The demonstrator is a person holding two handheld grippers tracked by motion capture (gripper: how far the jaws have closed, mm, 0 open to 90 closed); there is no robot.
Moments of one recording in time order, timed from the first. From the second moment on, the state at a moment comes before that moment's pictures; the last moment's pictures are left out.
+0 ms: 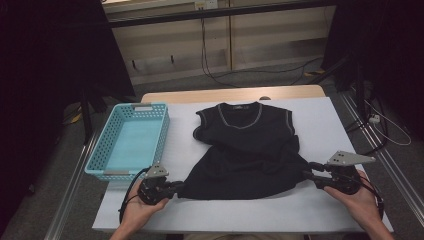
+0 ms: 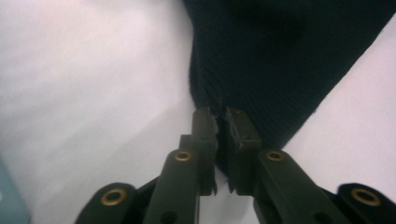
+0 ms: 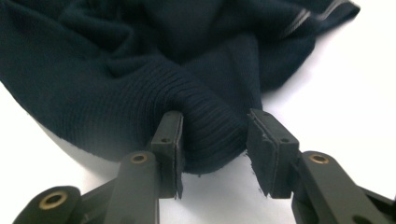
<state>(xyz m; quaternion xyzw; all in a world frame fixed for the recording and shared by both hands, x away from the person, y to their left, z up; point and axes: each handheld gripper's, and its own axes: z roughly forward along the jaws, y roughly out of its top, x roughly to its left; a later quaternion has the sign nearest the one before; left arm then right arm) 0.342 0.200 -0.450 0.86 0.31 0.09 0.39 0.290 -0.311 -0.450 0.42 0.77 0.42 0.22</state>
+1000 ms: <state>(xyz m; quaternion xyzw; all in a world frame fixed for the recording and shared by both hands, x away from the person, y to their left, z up) 0.362 0.170 -0.467 0.87 0.32 0.09 0.37 0.311 -0.306 -0.475 0.45 0.79 0.36 0.19</state>
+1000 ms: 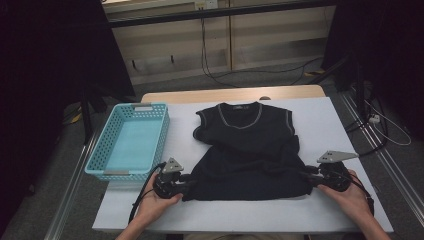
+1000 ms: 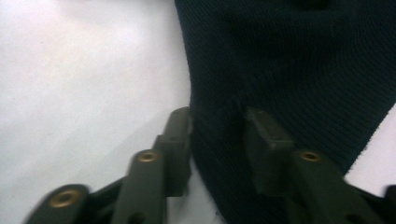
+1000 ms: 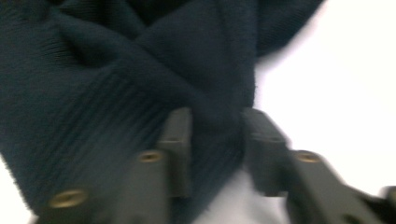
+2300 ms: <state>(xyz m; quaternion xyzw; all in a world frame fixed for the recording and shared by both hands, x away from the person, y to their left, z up) 0.328 0.164 -0.445 0.87 0.24 0.11 0.41 0.290 -0.278 -0.451 0.38 0.81 0.41 0.19</state>
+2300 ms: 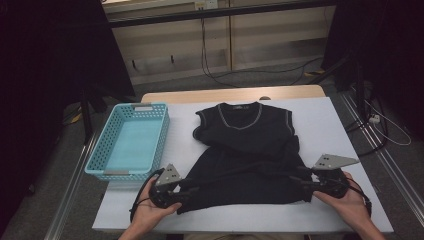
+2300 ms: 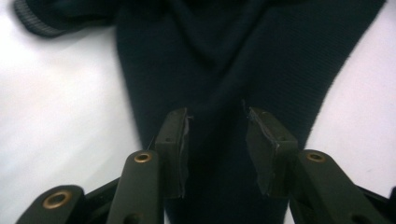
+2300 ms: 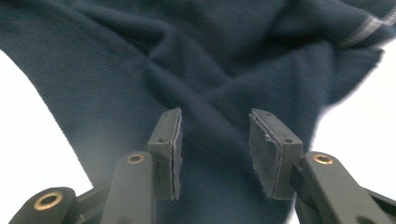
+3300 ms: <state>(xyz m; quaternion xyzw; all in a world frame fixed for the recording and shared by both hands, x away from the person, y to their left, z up) 0.313 0.121 -0.474 0.90 0.18 0.10 0.37 0.290 -0.201 -0.473 0.25 0.90 0.35 0.13</state>
